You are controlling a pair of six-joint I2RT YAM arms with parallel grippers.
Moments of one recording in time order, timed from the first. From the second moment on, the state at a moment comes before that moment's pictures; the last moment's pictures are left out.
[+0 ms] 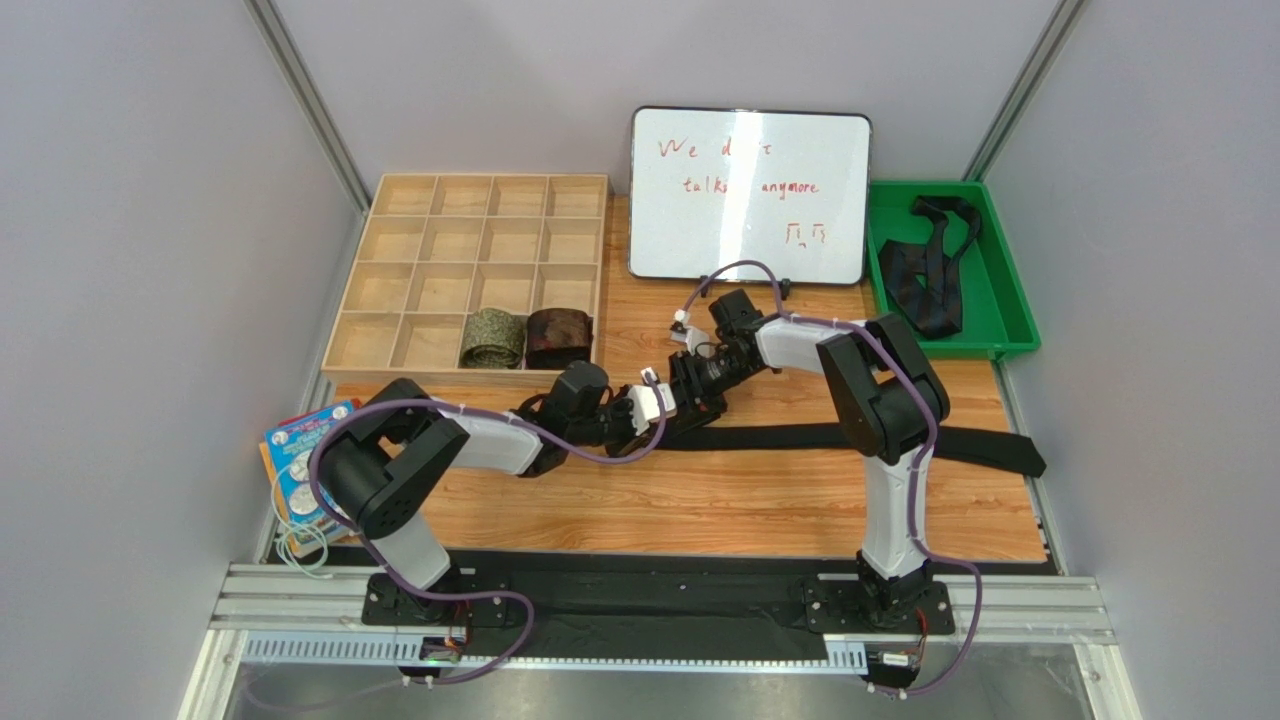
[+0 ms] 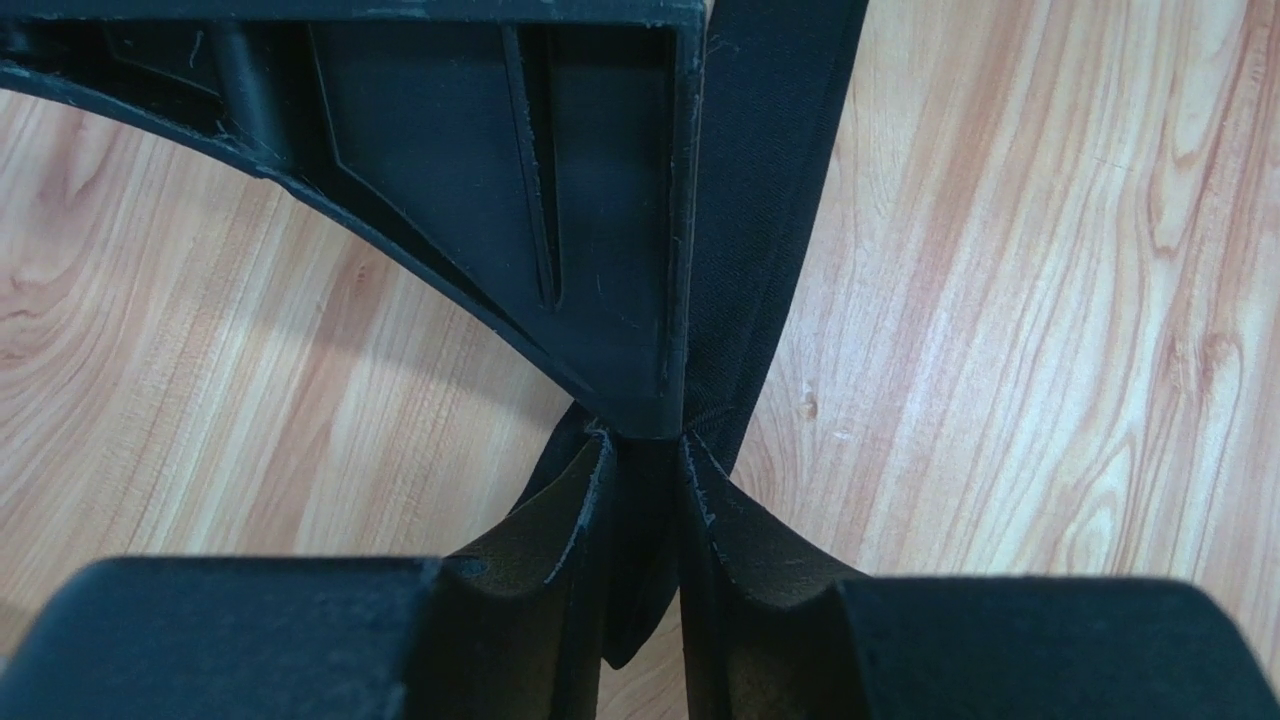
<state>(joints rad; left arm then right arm) -0.74 1.67 0.59 0.50 0.43 0.36 0.46 2.05 1.21 -0.43 -0.91 0.29</state>
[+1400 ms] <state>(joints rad) -0.59 1.55 0.65 0.07 0.39 -0.68 0.47 2.07 1.24 -0.45 -0.85 0.24</state>
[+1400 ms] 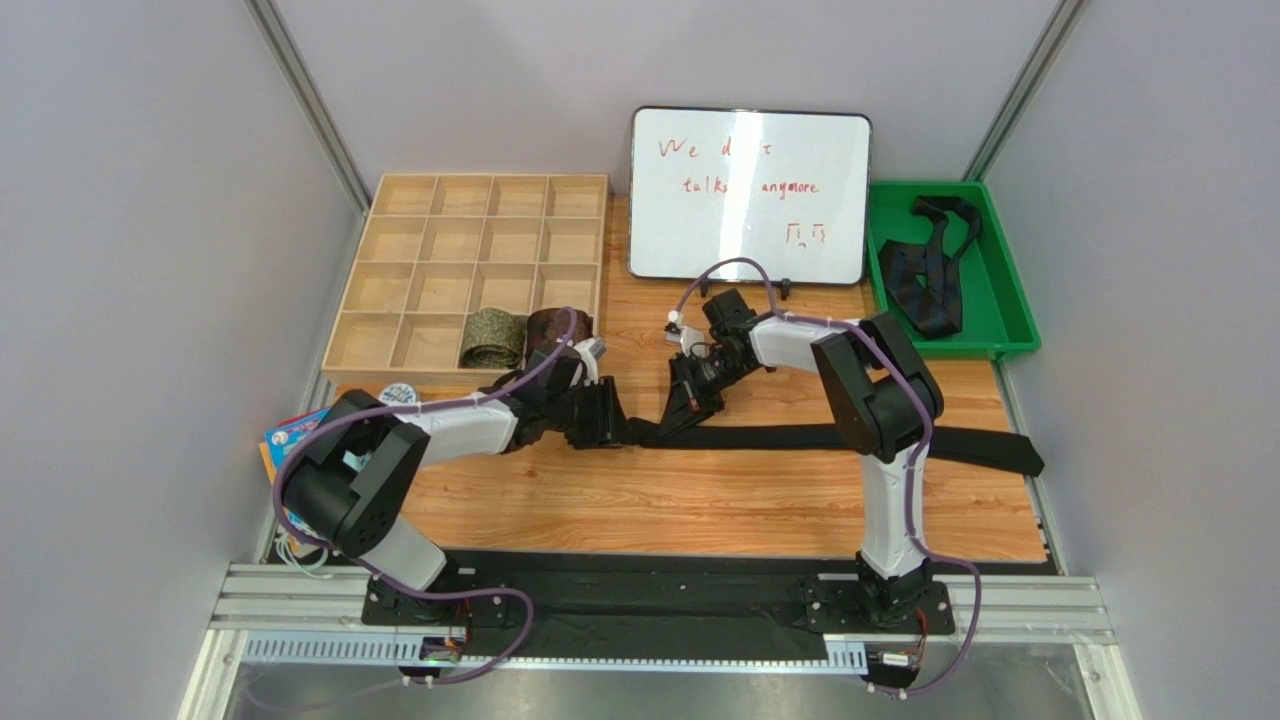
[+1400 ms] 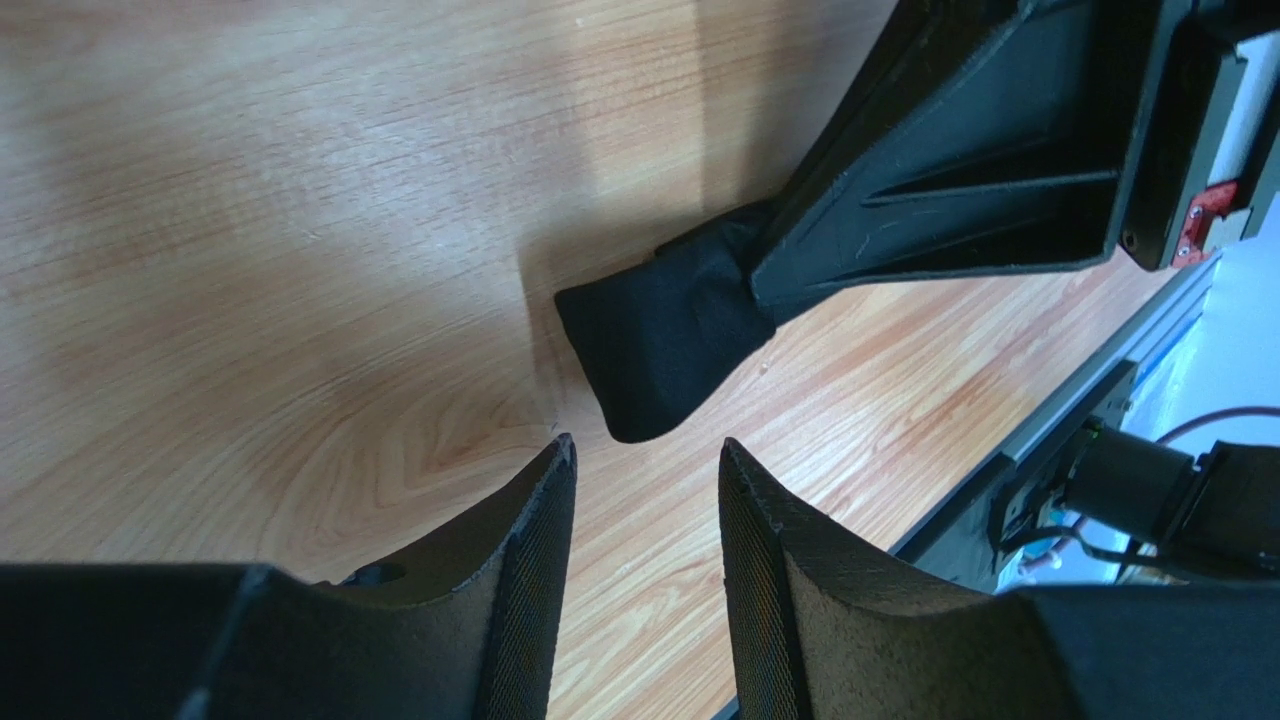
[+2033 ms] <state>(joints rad) -0.55 1.62 0.64 0.19 0.38 -0.78 0.49 2.07 1.23 -0.41 -0.85 0.26</state>
